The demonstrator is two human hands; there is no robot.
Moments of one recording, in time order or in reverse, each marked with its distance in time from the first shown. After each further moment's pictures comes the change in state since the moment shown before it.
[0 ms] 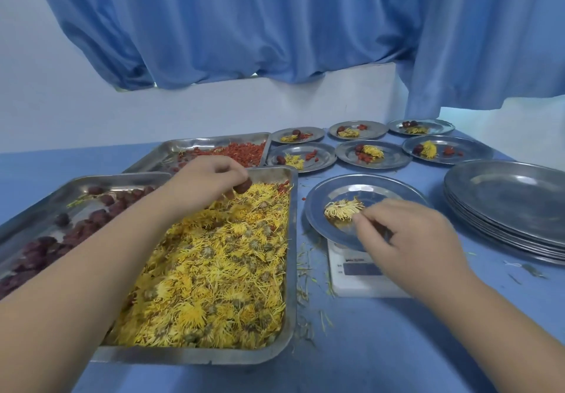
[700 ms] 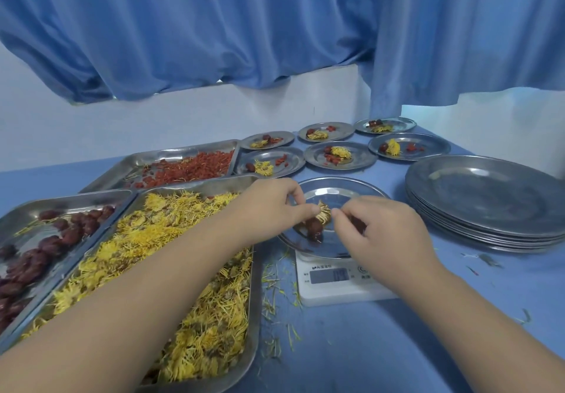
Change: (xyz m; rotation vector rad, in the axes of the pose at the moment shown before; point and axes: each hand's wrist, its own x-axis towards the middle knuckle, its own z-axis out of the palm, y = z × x) left_hand 0.024 0.072 0.103 0.266 -0.141 0.232; right_hand 0.005 0.022 0.001 -0.047 0.045 0.077
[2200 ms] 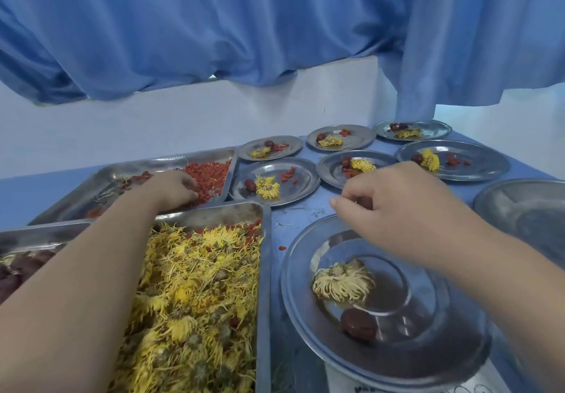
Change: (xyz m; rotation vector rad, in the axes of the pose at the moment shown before) left_hand 0.126 -0.237 -0.056 0.206 -0.047 -0.514; right_hand 0.115 0.021 0.035 -0.067 -0.338 0.030
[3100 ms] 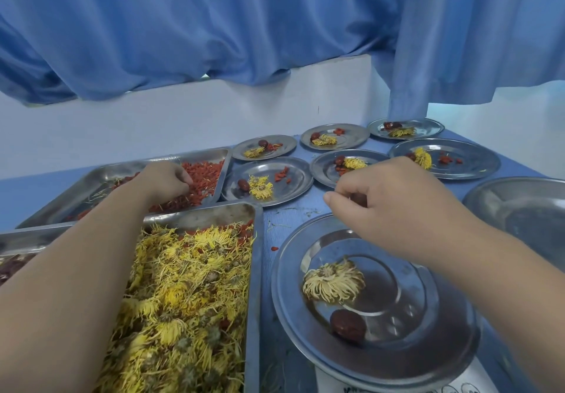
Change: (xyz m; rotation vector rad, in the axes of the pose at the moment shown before) left_hand 0.013 0.004 -0.004 -0.095 0.117 0.054; right_hand 0.000 0.002 -0.005 0.020 0.013 -0.056
